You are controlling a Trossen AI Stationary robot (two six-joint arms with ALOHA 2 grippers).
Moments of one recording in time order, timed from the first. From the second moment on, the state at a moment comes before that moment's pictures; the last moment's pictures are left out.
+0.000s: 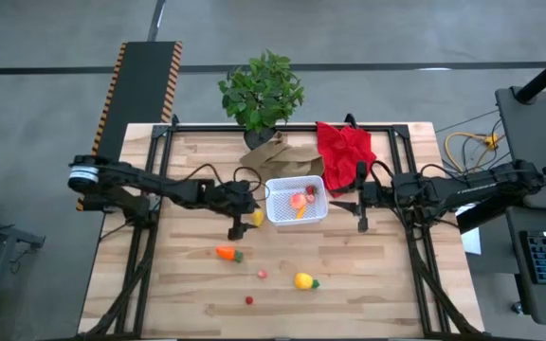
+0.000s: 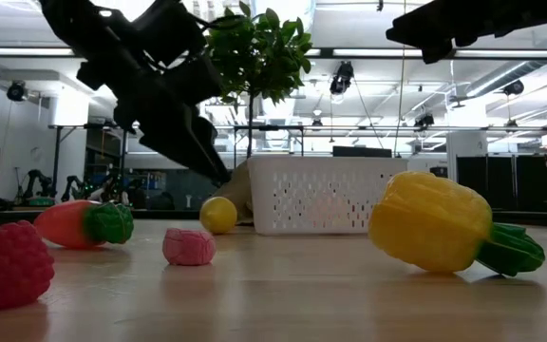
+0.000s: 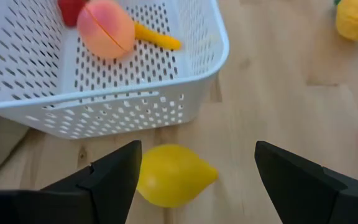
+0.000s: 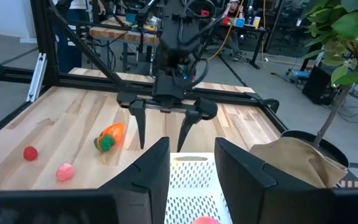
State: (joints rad) left arm 0.02 1.46 0.69 0.04 0.07 0.06; right arm 0.14 0.78 0.46 0.17 0.19 -0.11
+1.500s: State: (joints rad) left arm 0.02 1.57 0.73 -0.10 0.06 0.22; right arm 0.14 0.78 0.46 0.12 0.21 -0.11
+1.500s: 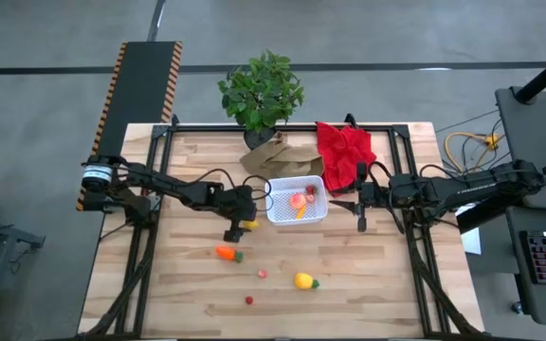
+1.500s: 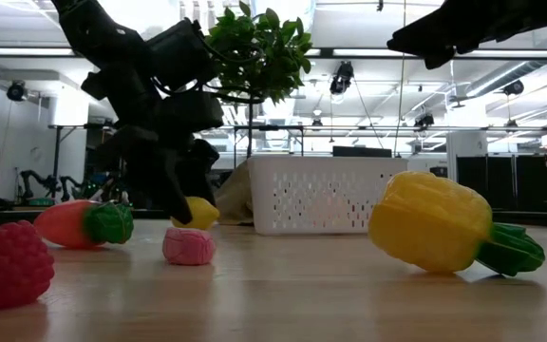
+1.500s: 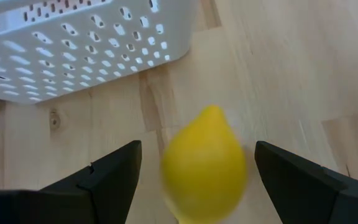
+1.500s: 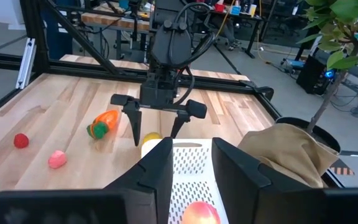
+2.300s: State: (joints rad) left arm 0.02 1.60 0.72 -0.05 0.06 0.23; right arm 0.14 0.78 0.46 0.12 0.21 -0.11
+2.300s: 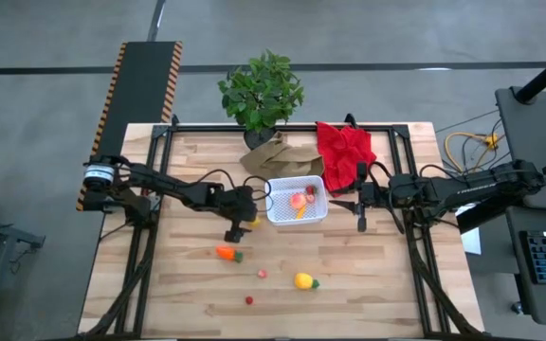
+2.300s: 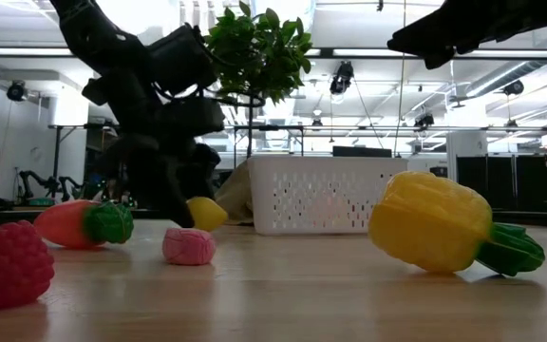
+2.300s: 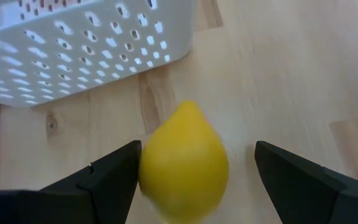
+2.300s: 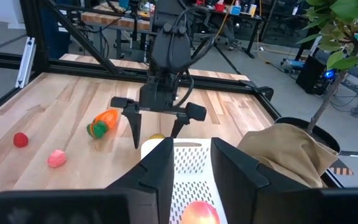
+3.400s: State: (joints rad) left arm 0.02 1.65 0.75 -0.05 -0.01 0.24; right arm 0.14 0.78 0.46 0.11 0.24 -0.11
